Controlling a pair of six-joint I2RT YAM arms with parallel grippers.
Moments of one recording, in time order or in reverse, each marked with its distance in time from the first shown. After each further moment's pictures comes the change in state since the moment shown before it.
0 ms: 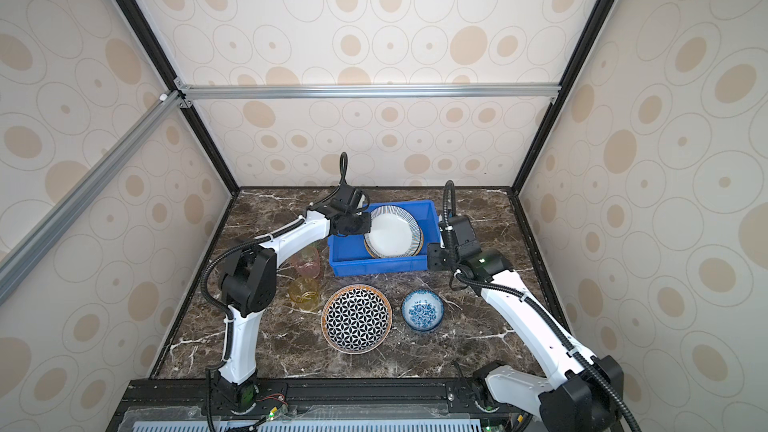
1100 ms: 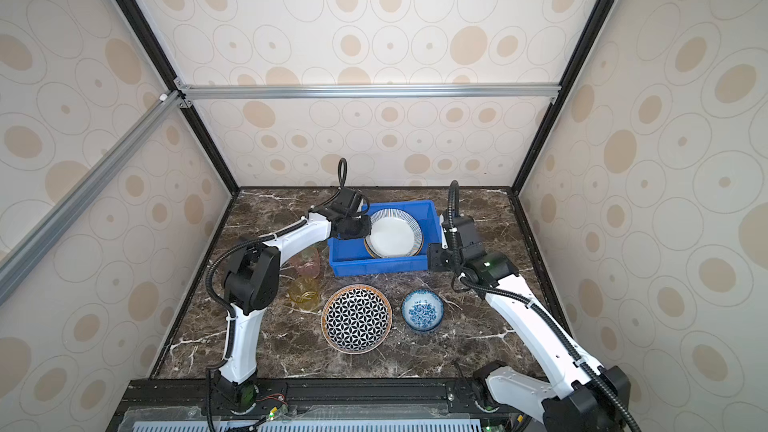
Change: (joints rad) left arm 0.004 0.027 -0.023 0.016 0.022 -0.072; right arm -0.003 -0.045 0.000 -0.014 -0.045 0.009
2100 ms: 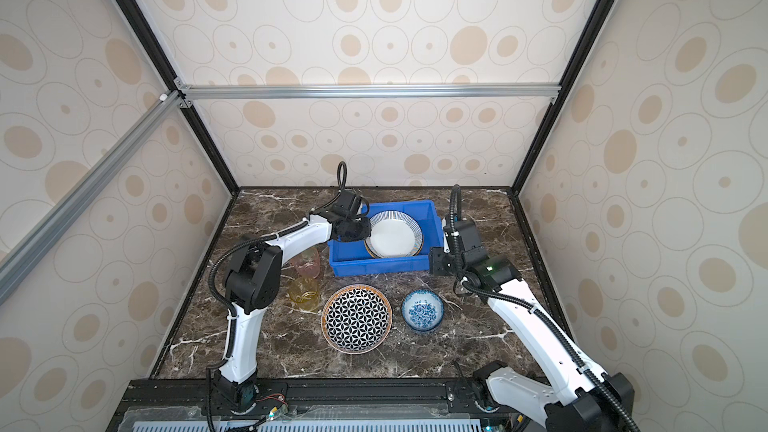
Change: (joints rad) left arm 0.002 0.015 -0.031 0.037 0.006 -0.034; right arm 0.000 -0.030 -0.025 -0.023 -0.003 0.024
